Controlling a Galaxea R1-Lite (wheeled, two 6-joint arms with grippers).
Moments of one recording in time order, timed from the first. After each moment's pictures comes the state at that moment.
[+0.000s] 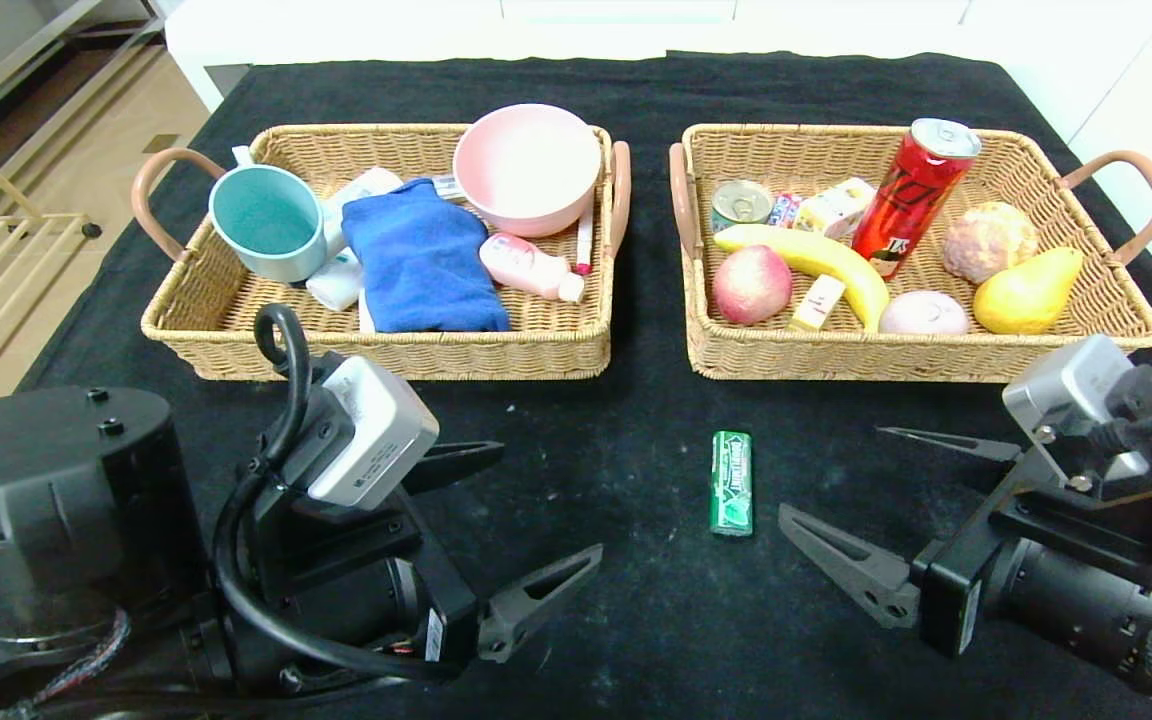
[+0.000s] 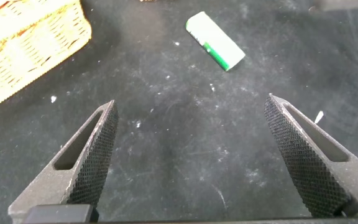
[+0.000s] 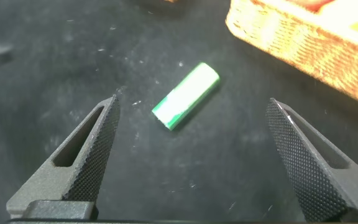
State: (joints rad) left arm -0.71 1.41 -0.56 -0.67 -0.10 0.17; right arm 0.74 1.36 -0.56 -0.63 -0.13 -0.08
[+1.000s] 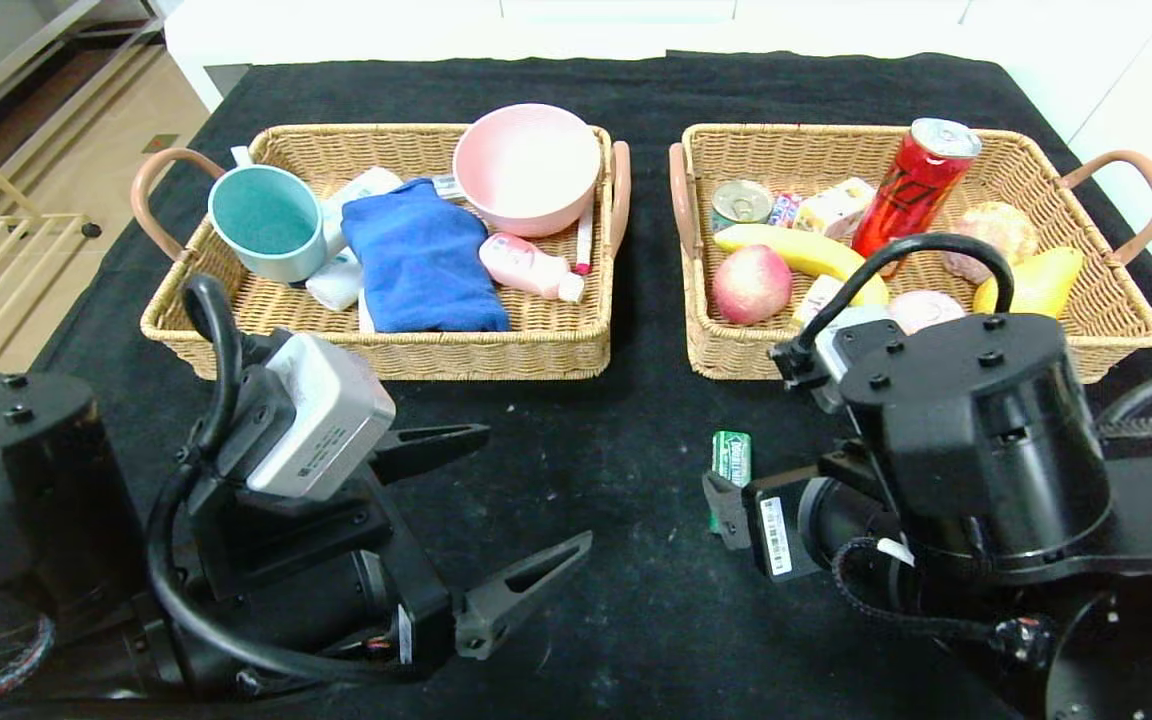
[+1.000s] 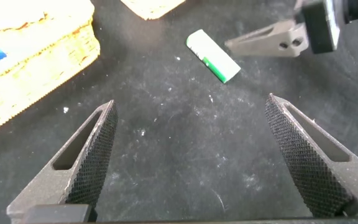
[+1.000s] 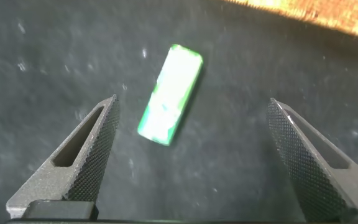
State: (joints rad) left arm -0.70 1.36 -0.56 -0.67 -0.11 0.18; right arm 0.93 1.65 -1.08 -0.01 -0.67 0.29
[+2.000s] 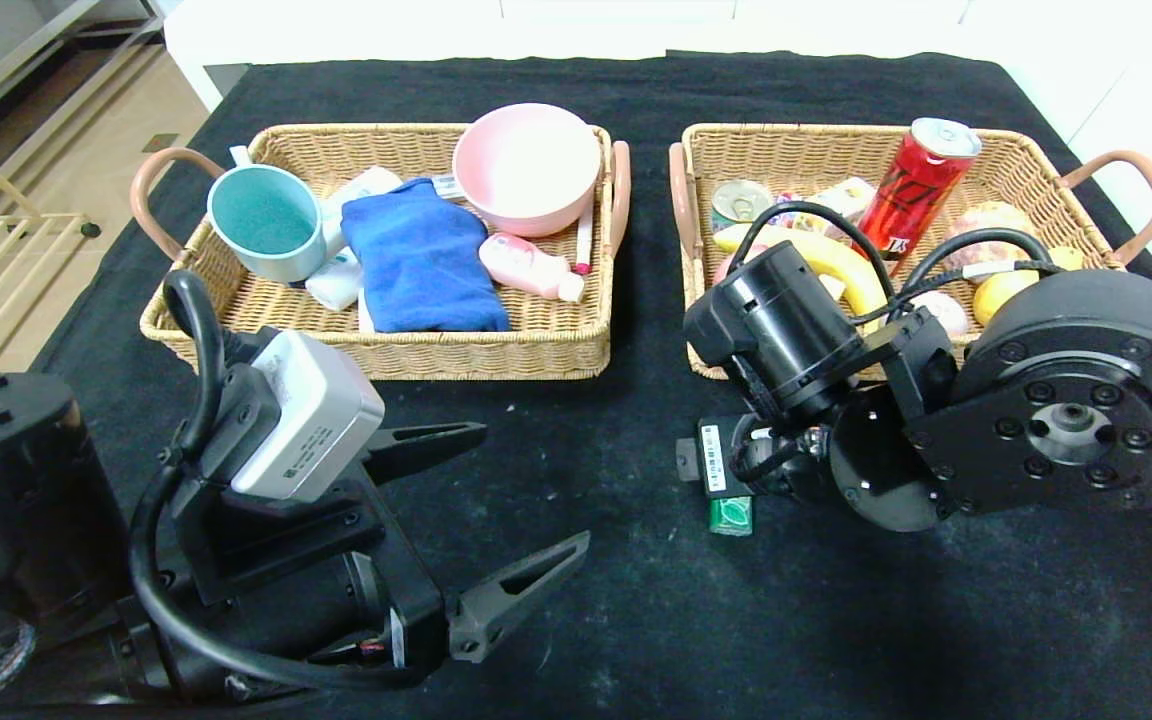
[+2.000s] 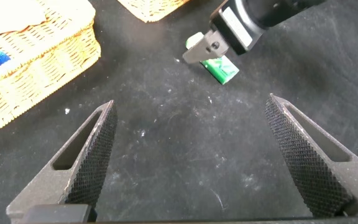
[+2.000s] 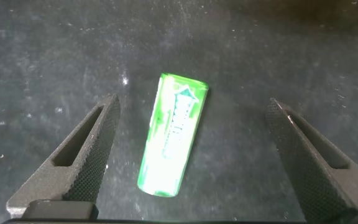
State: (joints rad) left arm -0.71 1.35 -0.56 -0.67 -0.11 0.18; right arm 0.82 1.91 -1.56 0.47 -0.56 0.51
